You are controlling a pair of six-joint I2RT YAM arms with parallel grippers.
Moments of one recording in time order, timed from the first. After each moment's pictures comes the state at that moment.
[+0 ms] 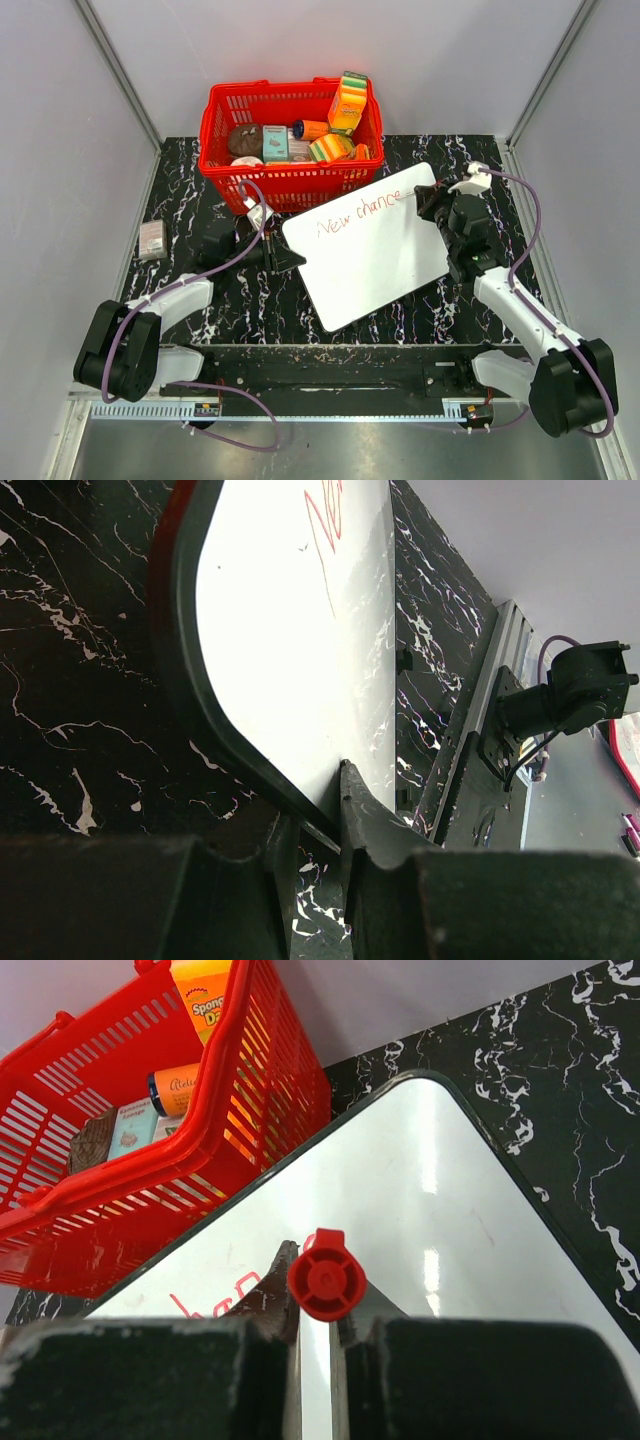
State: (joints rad) left arm -0.31 1.27 0.48 0.44 0.85 -0.40; right arm 0.30 1.11 0.71 0.29 0.16 0.51
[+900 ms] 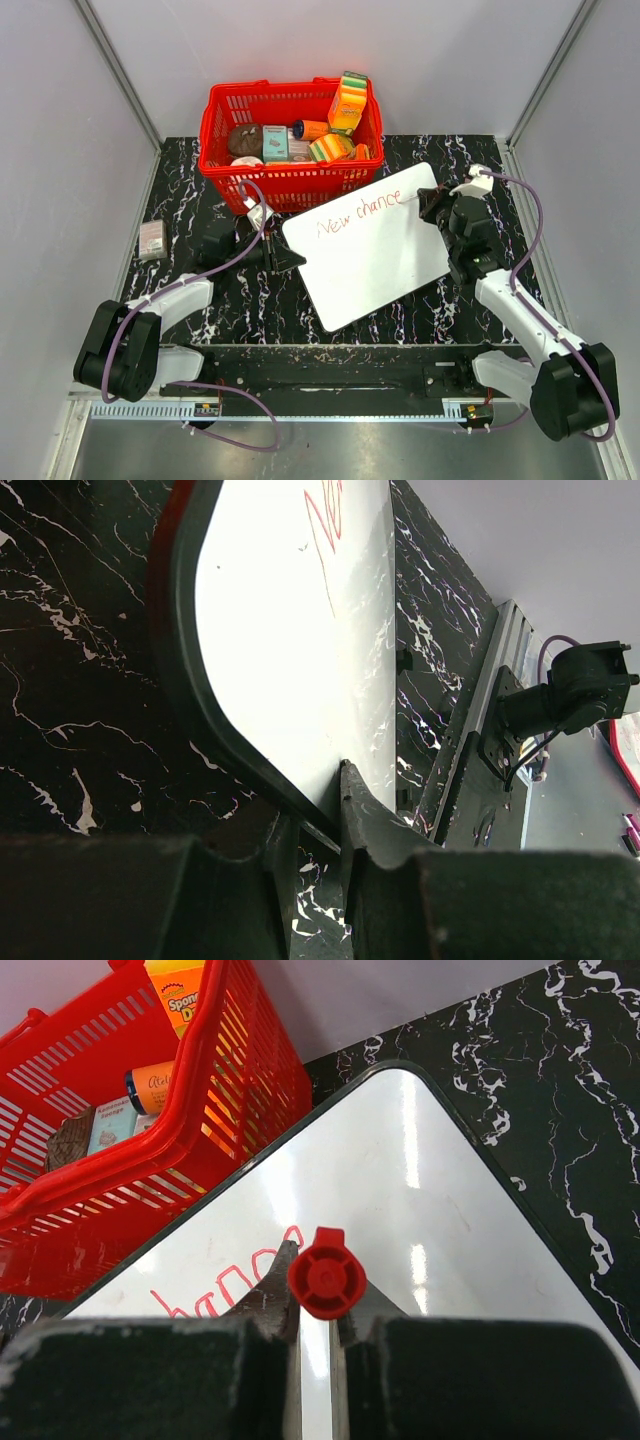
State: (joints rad) left arm -0.31 1.27 0.48 0.44 0.85 -0.40; right arm 0.30 1.08 0.69 0.26 0.20 0.51
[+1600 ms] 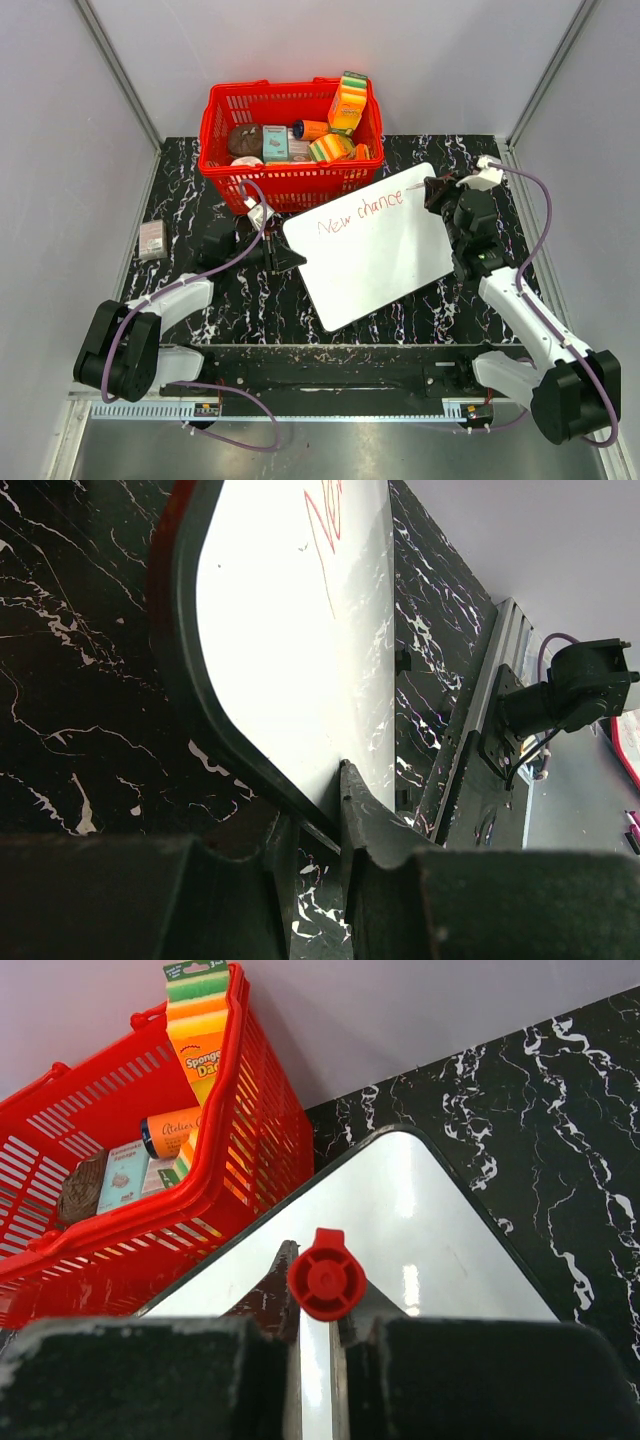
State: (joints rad) left arm -0.31 1.27 0.48 0.45 0.85 -0.40; right arm 0.29 1.06 0.76 0.23 0.25 0.48
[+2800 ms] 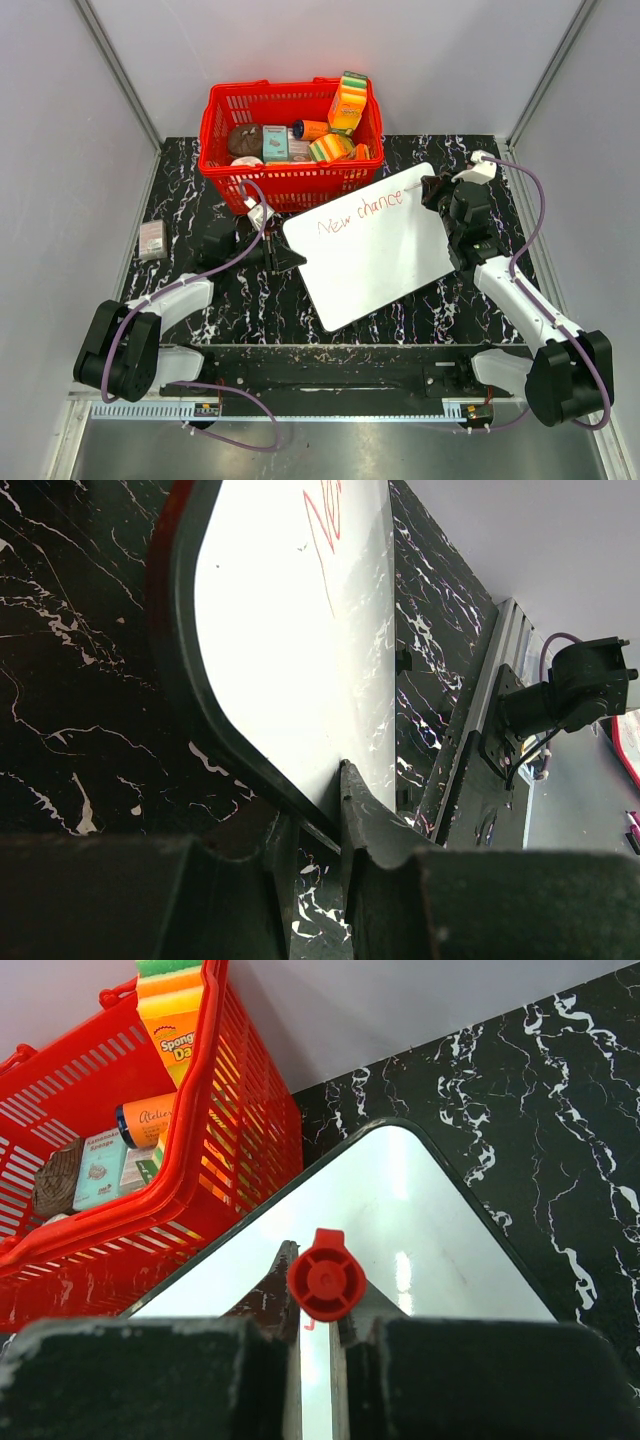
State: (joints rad) left arm -0.32 1.27 0.48 0.45 0.85 -0.40; right arm 0.27 1.16 0.80 0.24 0.22 0.48
